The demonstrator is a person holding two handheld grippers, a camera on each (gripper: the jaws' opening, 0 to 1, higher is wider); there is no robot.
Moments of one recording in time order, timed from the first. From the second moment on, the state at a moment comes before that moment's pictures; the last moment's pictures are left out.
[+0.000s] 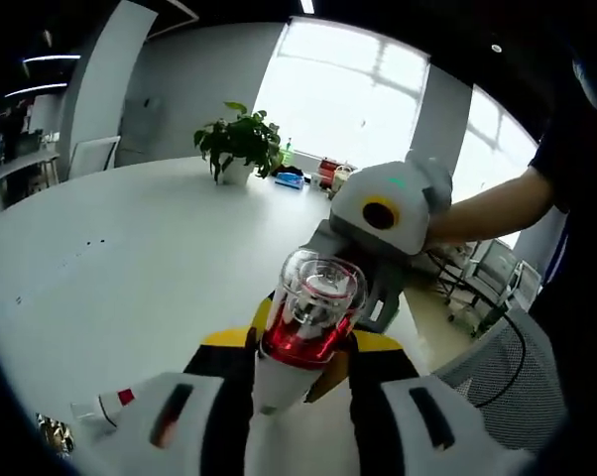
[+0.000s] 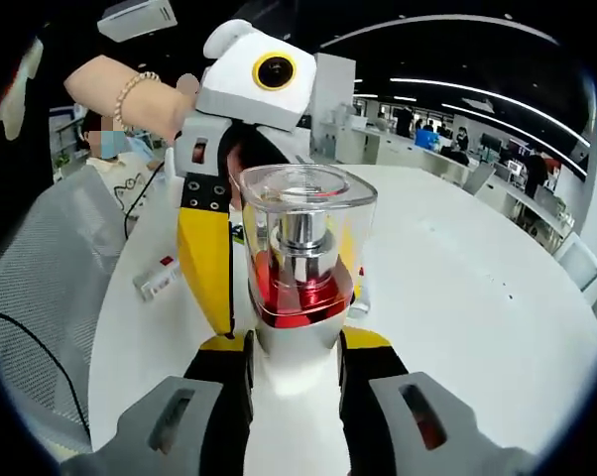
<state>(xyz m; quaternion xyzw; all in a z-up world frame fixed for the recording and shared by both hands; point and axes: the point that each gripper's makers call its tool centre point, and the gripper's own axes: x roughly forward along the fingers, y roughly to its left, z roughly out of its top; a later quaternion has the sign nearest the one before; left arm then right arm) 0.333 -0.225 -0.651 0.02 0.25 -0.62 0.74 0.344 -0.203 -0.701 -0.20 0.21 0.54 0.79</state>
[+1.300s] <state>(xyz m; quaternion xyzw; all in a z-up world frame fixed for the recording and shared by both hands) 0.313 -0.150 -0.642 -0.02 0.26 -0.50 0.83 0.316 -0.206 -0.677 -0.12 0.21 0.44 0.87</state>
